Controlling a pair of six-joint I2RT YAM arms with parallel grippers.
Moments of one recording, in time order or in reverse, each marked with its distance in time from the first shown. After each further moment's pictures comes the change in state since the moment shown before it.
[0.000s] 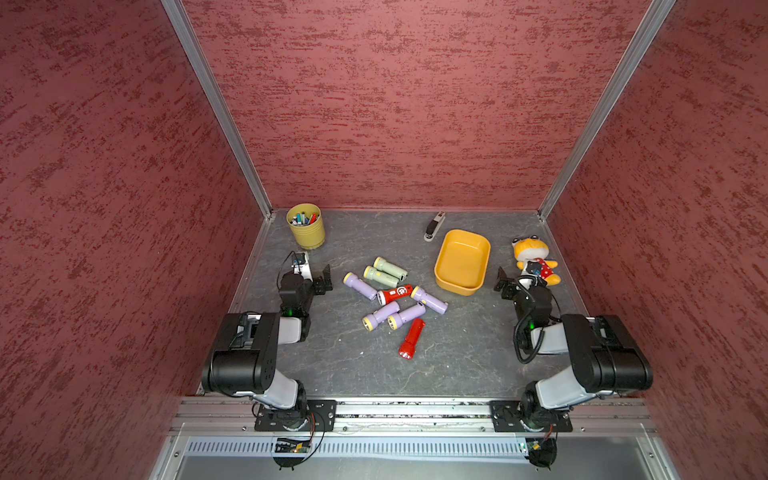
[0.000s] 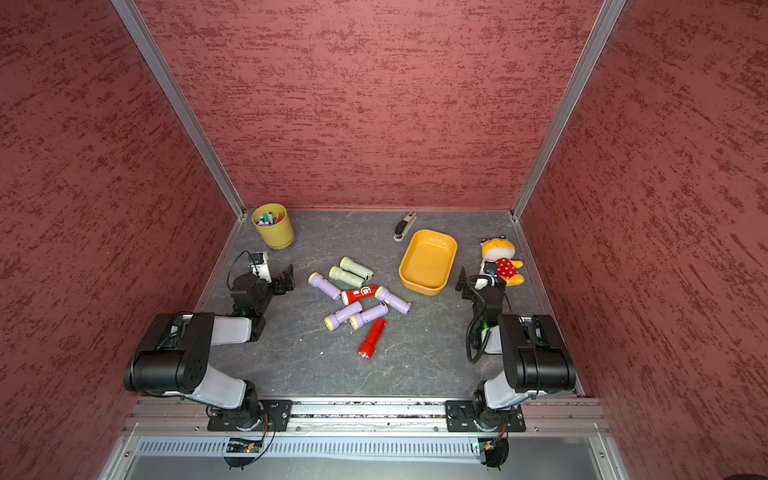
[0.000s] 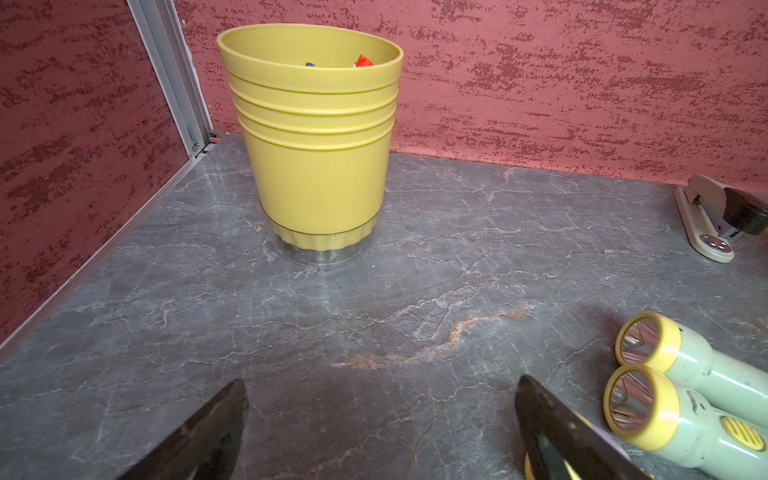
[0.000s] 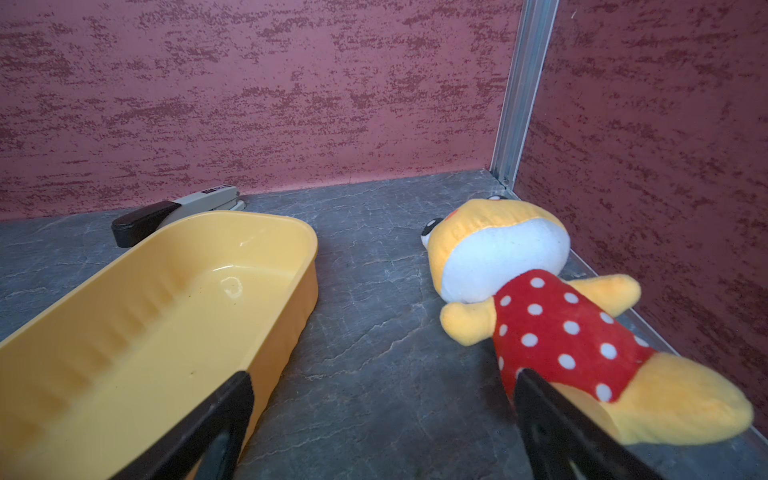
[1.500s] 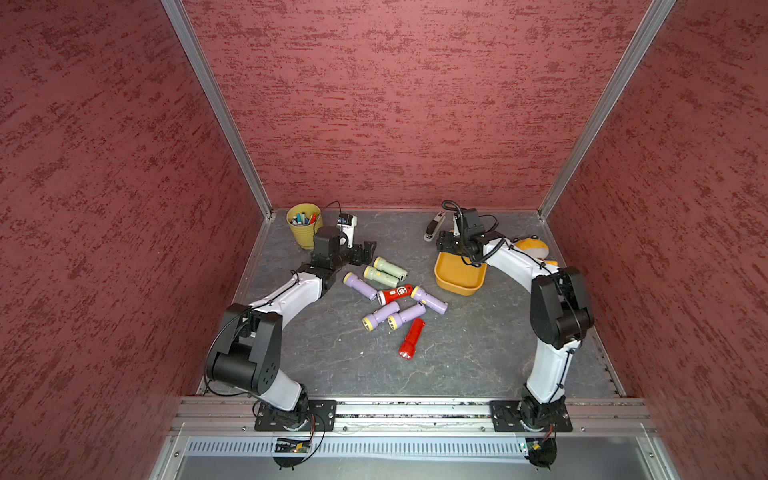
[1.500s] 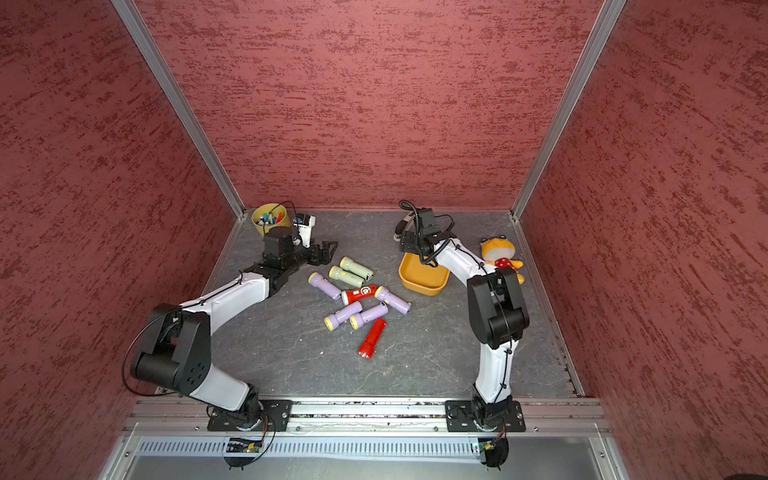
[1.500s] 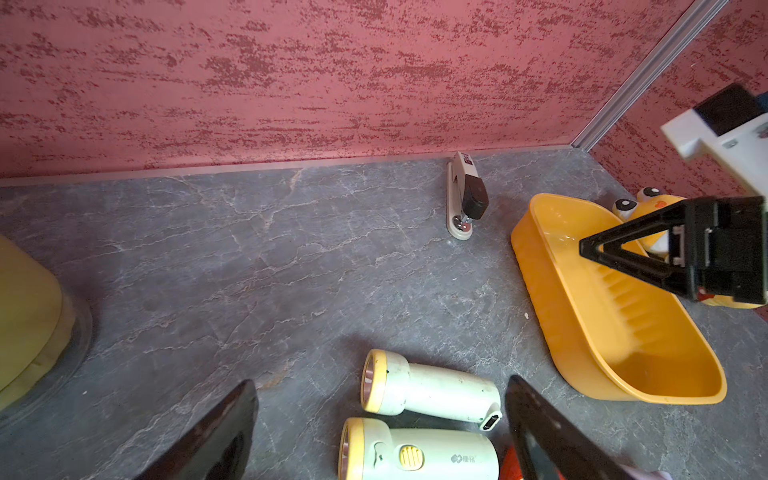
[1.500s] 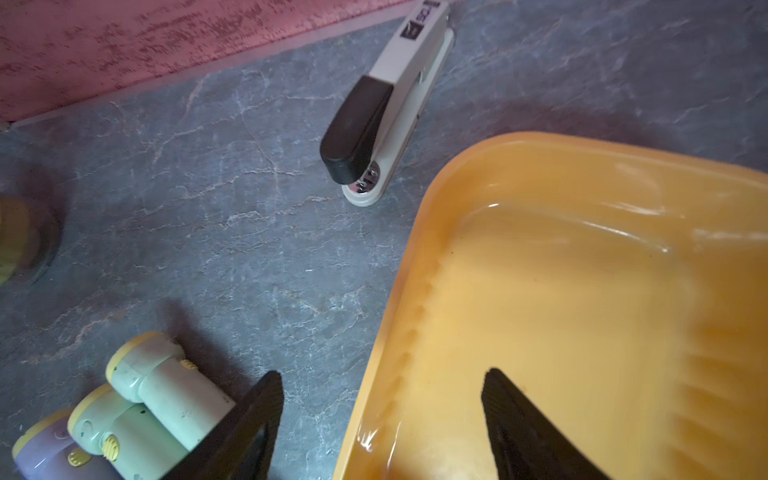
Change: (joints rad) left arm -0.277 0.025 0.578 -0.703 0.206 -0.058; right arm 0.362 0.410 1.231 -1.524 -0.122 0.390
